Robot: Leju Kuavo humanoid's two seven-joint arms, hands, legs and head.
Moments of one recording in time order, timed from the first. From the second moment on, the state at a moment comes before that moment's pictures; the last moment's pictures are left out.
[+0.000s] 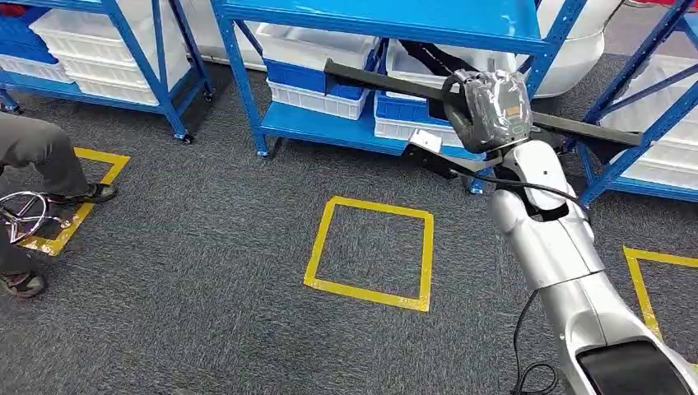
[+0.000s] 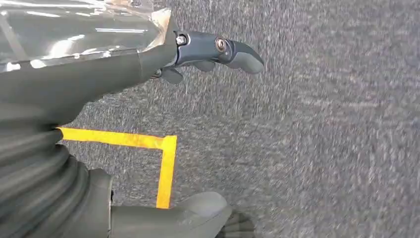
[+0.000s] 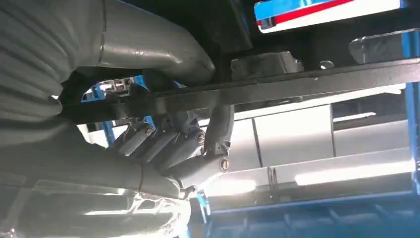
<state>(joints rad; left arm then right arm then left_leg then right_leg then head) -0.10 -0.08 0.27 -0.20 -0.30 0.36 -0.42 -0.83 -0.21 0.43 -1.19 1.12 -0.27 -0.18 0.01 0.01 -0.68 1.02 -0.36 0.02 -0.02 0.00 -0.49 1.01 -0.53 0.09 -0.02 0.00</state>
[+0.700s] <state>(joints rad) -0.10 -0.08 0.28 -0.20 -0.31 0.36 -0.41 -0.82 -0.20 0.40 -1.21 1.15 -0.25 -0.18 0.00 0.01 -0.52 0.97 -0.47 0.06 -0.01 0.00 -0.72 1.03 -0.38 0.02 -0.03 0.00</state>
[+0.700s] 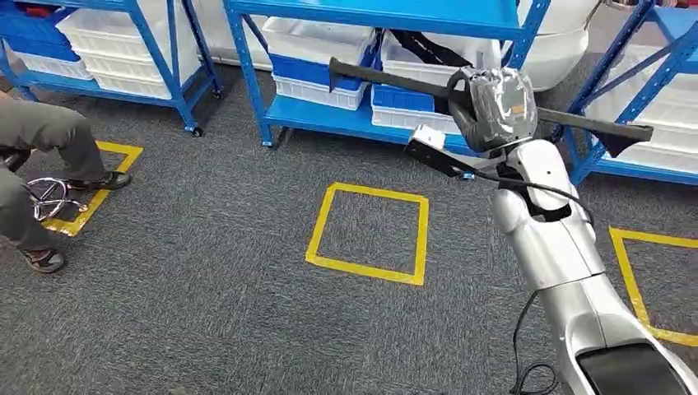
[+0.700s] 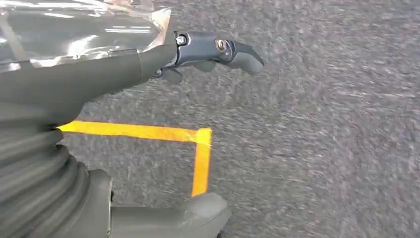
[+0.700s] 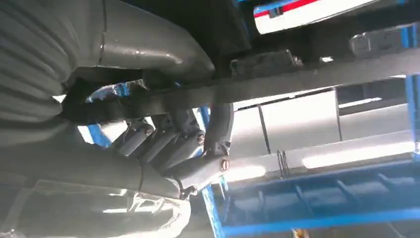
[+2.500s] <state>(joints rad) -0.08 -0.09 0.29 -0.21 -0.34 0.34 -0.44 -0.83 -0.24 0.29 -1.21 1.14 -0.26 -0.13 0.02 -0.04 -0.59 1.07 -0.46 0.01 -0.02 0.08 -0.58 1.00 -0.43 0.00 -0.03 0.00</state>
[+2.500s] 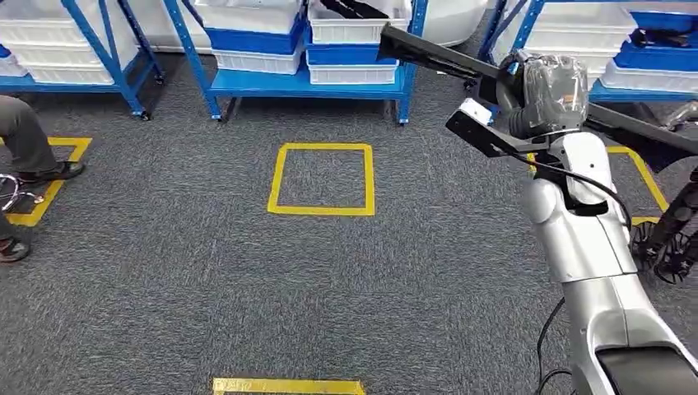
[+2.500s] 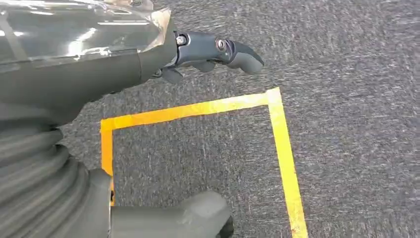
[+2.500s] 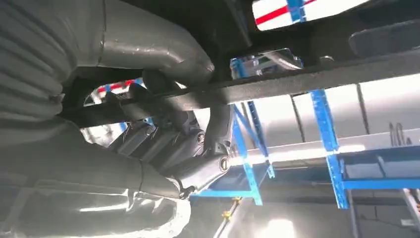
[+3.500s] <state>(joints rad) -0.08 -0.10 0.30 -0.21 -0.36 0.34 -0.45 -0.94 -0.24 0.28 -1.11 1.15 -0.23 -0.11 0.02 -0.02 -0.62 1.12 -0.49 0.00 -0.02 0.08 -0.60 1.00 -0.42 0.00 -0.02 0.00</state>
